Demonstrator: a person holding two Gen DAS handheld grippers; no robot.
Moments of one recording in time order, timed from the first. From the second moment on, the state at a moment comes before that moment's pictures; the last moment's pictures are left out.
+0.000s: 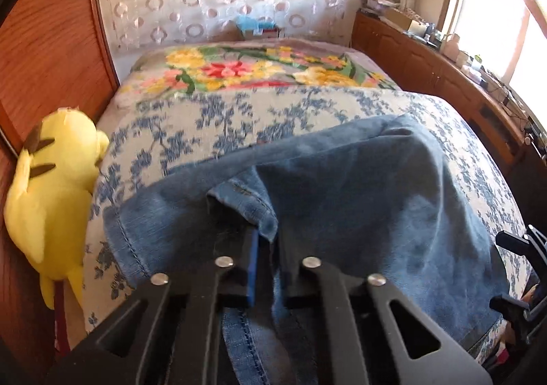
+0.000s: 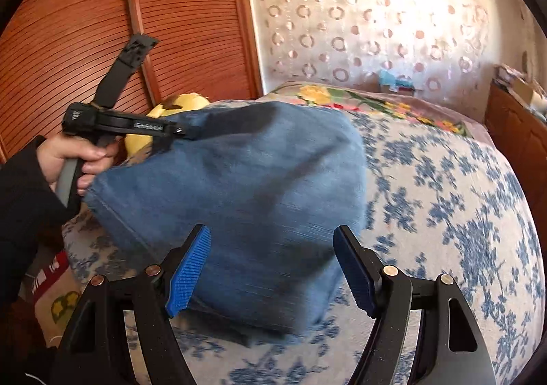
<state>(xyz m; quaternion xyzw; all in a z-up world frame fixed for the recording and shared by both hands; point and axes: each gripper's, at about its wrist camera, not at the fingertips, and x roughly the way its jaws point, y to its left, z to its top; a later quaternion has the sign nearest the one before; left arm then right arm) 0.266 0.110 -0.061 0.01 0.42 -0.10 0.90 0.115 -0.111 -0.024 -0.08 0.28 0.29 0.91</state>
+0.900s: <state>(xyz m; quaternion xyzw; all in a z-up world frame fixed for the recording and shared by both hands) 0.227 0.150 -0.029 0.02 0.38 -0.06 0.92 0.102 -0.118 -0.017 -0.07 0.28 0.29 0.91</state>
